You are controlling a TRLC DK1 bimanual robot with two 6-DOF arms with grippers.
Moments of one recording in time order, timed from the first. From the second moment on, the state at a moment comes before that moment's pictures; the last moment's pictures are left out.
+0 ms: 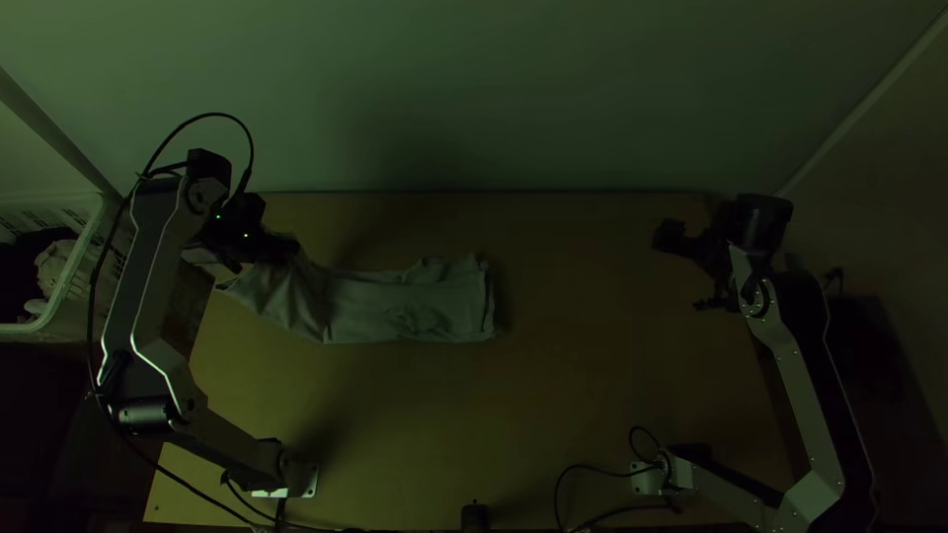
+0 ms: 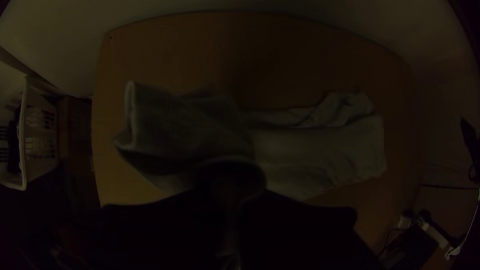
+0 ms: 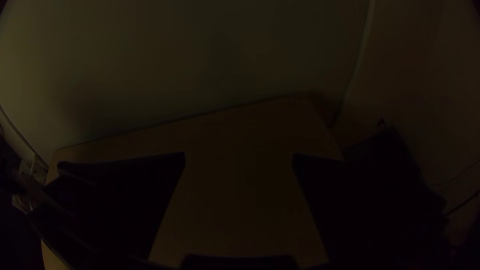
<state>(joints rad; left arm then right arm) 0.11 1.63 1.80 -1.36 0.12 0.19 0.10 1.18 1.29 -0.68 0.14 0.25</state>
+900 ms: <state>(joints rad) -0.50 2.02 2.13 -1.42 -0.06 -0.31 0.08 1.12 1.17 -0.65 0.14 0.25</state>
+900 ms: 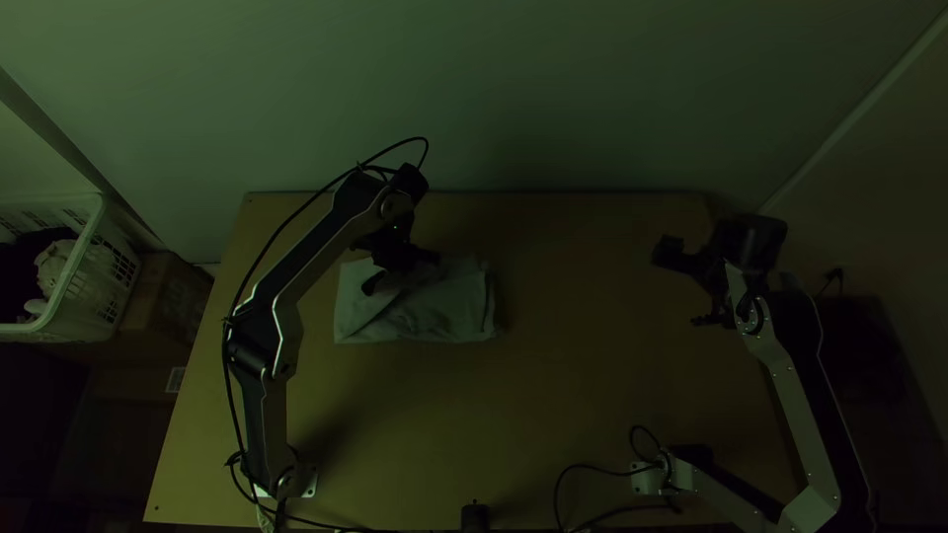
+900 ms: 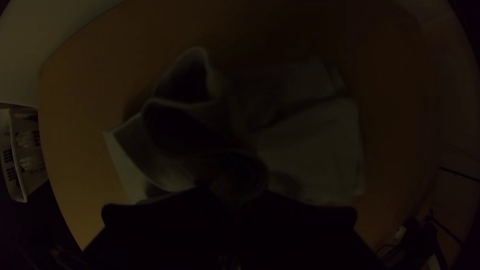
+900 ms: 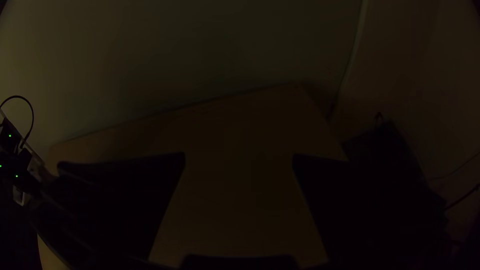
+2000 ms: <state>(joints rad) -0.57 2.03 2.20 -1.16 0.18 -0.42 0.12 1.00 0.96 -0.52 0.11 0.22</state>
